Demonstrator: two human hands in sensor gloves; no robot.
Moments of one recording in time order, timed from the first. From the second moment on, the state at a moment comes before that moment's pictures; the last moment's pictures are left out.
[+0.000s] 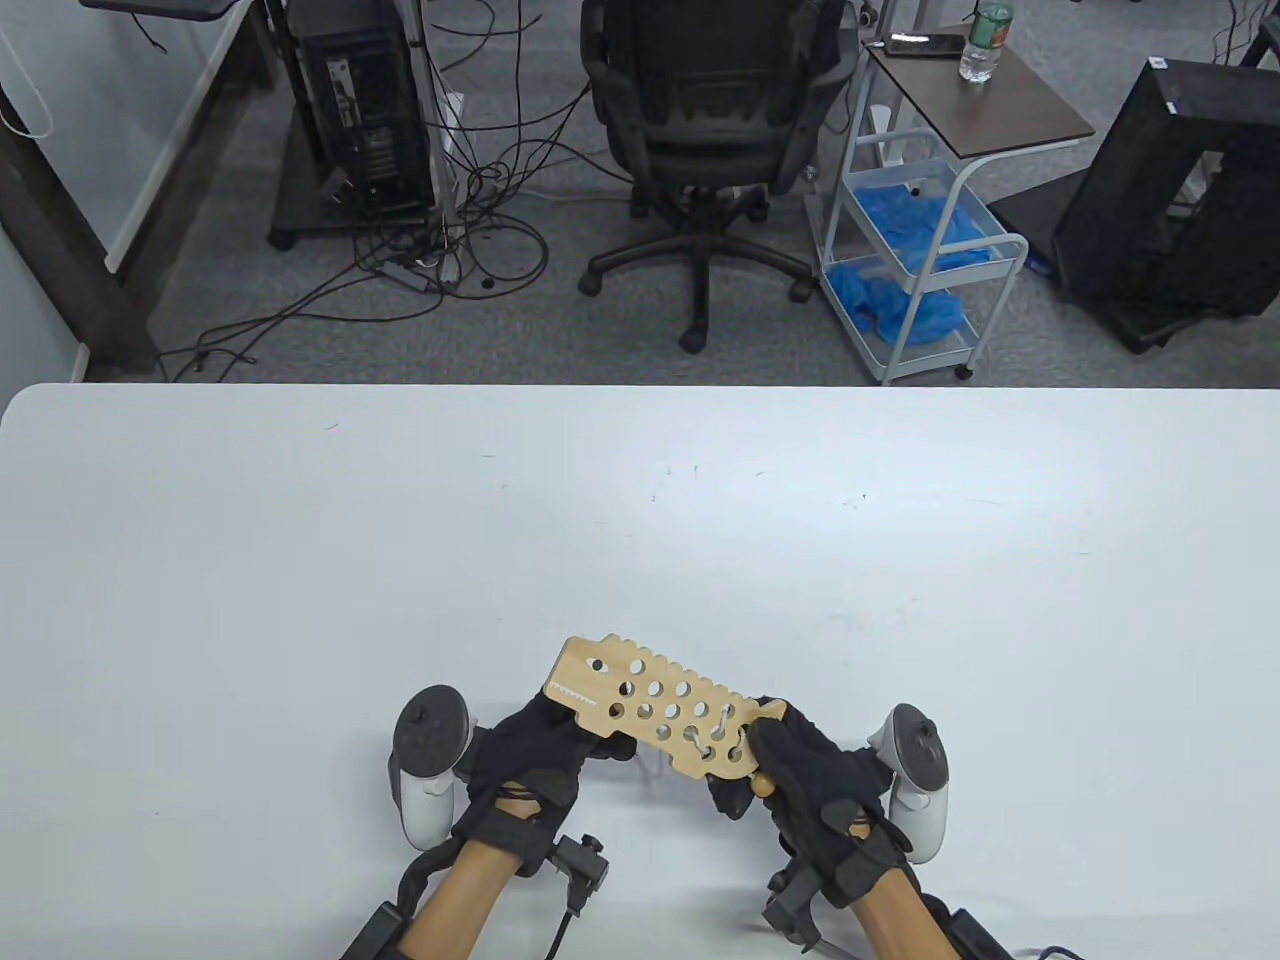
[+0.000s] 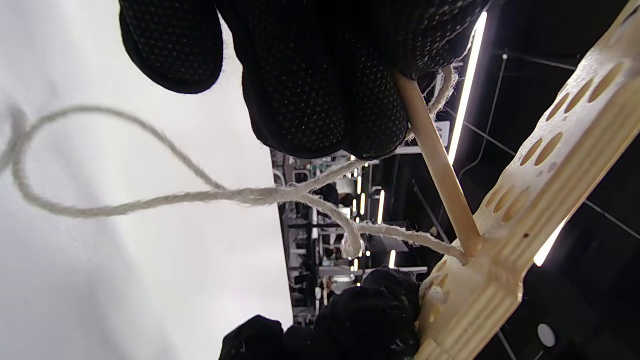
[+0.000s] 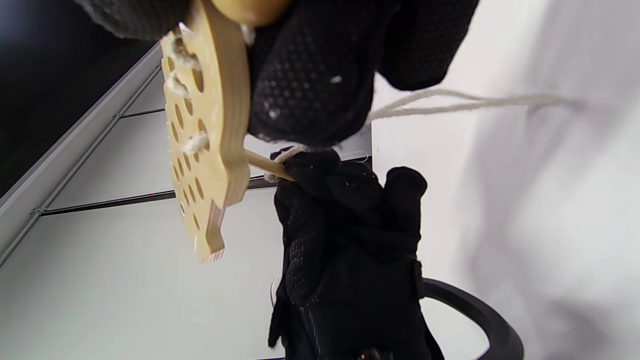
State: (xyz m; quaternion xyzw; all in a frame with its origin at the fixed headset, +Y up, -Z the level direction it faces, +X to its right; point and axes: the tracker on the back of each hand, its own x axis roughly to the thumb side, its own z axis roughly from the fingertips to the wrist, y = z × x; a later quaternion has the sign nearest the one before) left_hand -0.150 -0.740 -0.246 -0.10 -0.09 0.68 0.72; right_hand 0.140 -0.768 -0.231 0.12 0.16 0.59 0.78
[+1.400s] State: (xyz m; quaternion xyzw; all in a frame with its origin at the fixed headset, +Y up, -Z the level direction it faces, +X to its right) left_hand -0.124 -0.736 -0.237 -0.15 -0.21 0.71 0.66; right_hand 0.145 -0.757 -0.230 0.11 0.12 0.65 0.74
